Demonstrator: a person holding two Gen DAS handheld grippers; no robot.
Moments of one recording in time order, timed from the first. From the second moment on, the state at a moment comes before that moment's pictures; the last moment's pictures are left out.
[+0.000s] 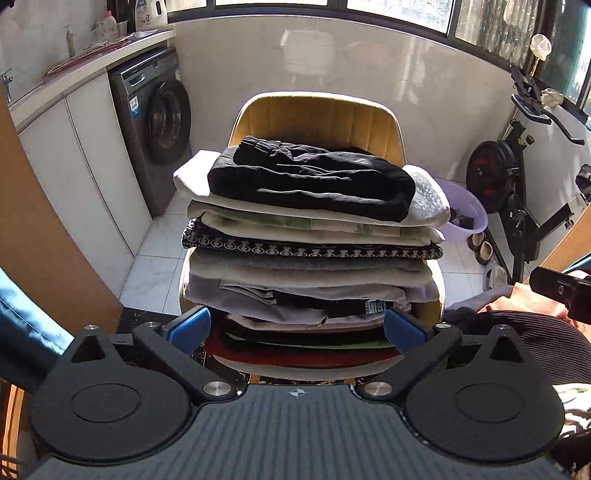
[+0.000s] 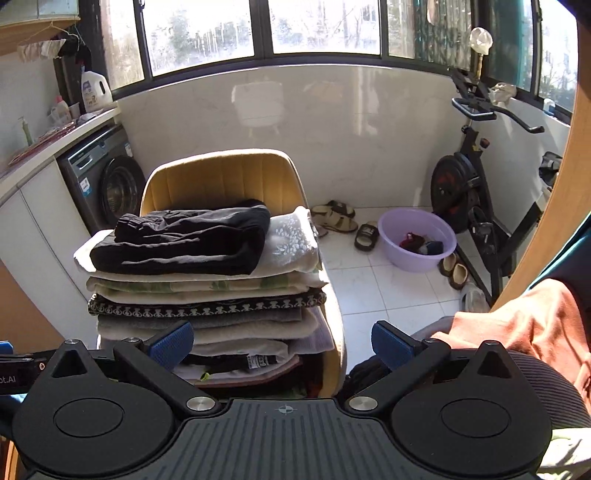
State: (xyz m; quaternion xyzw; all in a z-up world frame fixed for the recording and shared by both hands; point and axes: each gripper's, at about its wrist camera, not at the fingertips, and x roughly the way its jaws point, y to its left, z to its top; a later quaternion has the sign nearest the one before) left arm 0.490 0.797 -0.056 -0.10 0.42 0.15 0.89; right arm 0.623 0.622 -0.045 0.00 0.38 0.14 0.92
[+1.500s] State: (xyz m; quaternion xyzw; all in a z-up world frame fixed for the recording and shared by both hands) left arm 0.234 0.770 -0.028 -0.06 0.45 0.07 0.89; right arm 0.241 0.624 -0.010 0.02 0.38 0.05 0.92
